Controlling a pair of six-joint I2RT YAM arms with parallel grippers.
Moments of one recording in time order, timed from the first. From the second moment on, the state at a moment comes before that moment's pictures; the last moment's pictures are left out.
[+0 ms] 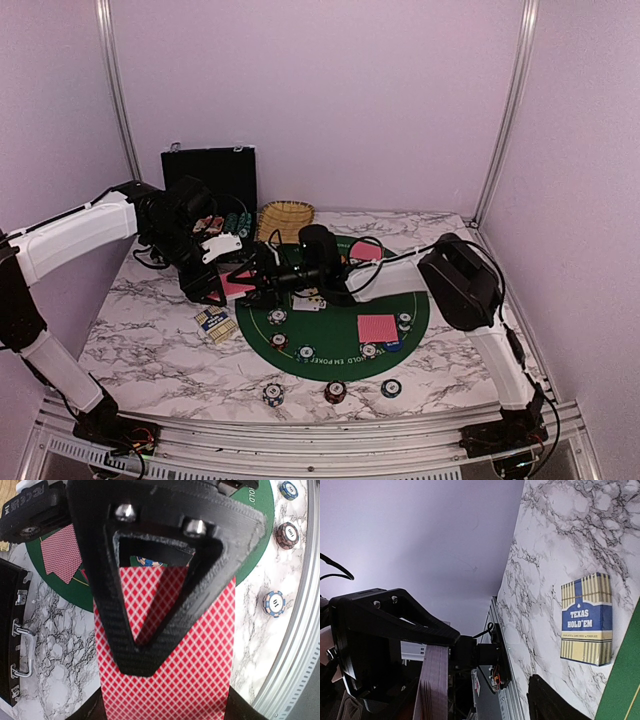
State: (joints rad) left arm -0.56 1.56 1.38 -1.08 0.23 0.58; right arm 0.87 2.39 1.65 0.60 -0.89 1.31
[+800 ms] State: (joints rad) left arm -0.56 1.56 1.38 -1.08 0.22 0.59; right arm 0.85 2.27 1.51 0.72 -0.89 1.39
